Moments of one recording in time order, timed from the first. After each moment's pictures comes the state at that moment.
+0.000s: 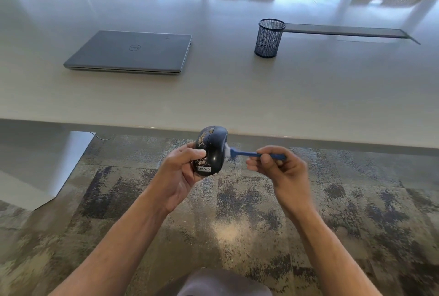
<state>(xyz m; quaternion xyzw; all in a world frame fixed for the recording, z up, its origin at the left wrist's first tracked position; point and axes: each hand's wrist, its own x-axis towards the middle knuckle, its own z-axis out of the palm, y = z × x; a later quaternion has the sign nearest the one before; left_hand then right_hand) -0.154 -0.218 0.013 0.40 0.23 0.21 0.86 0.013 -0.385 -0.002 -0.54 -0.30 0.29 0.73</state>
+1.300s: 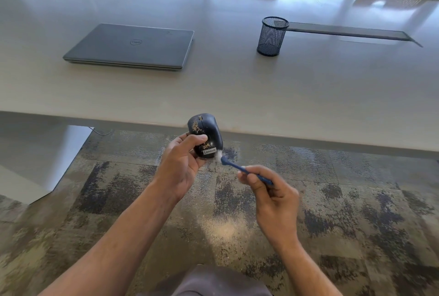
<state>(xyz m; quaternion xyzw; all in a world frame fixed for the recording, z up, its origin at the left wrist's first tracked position) -0.138 -0.215 0.014 0.32 0.29 0.30 0.85 -0.040 -0.394 -0.016 -0.61 -0.36 0.13 0.69</state>
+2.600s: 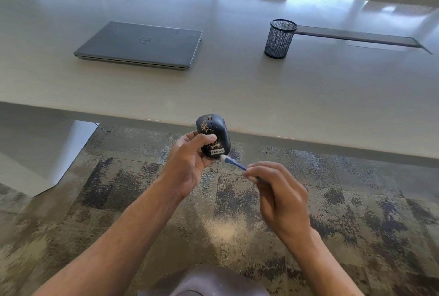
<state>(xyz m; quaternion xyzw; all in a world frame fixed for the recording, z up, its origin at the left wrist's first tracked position) -0.136 -0.221 0.019 0.32 0.30 0.30 0.85 -0.019 -0.393 0.002 -0.59 -0.60 -0.10 0.53</state>
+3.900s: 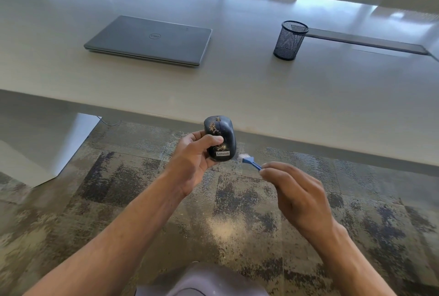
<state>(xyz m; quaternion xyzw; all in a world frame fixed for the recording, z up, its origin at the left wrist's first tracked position) -0.148 -0.214 0.019 0.34 0.29 0.28 0.85 0.003 -0.396 0.018 -0.58 -0.69 -0.18 0.40</state>
